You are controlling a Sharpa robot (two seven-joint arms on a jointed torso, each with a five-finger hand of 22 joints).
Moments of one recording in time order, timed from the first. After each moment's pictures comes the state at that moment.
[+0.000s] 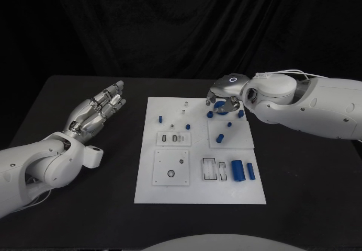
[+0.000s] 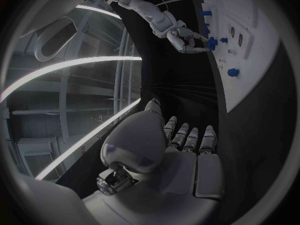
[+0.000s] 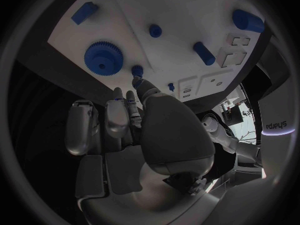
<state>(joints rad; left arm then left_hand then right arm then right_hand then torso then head) 1.27 -1.03 -0.21 1.59 -0.20 -0.17 0.68 1.37 0.28 -0.28 0.29 0.39 0.26 -0.04 0.03 0.03 0.09 0.09 0.06 0.02 0.00 0.07 0.00 0.00 0.17 0.01 0.17 0.01 0.00 1.51 -0.81 -0.25 1.48 -1.79 -0.10 -0.11 1.42 -0.10 0.18 0.09 0.29 0.90 0.05 0.09 0.14 0.96 0.08 0.19 0.08 1.46 -0.03 1.25 0.93 0.09 1.42 0.08 1.38 1.24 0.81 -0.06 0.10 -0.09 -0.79</state>
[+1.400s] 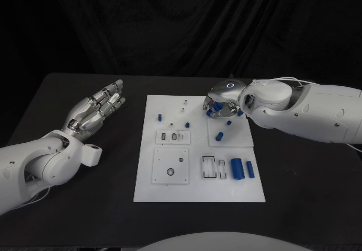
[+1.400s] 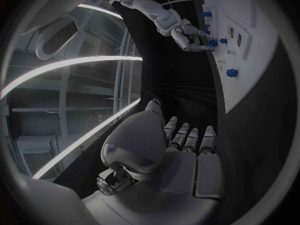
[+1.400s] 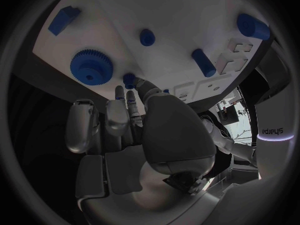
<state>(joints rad) 1.27 -1.03 -0.21 1.57 -0.20 -0.14 0.68 1.38 0.28 -0.28 0.29 0.41 0.26 -0.03 0.03 0.03 0.09 0.09 0.07 0.02 0.00 0.08 0.00 0.00 0.17 0.01 0.19 0.01 0.01 1.46 -0.79 -0.25 1.45 -1.80 -0.15 -0.06 1.40 -0.10 0.23 0.11 0.33 0.91 0.05 0.08 0.17 1.01 0.07 0.22 0.11 1.45 -0.03 1.24 0.93 0.09 1.41 0.07 1.36 1.24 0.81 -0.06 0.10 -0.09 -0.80</state>
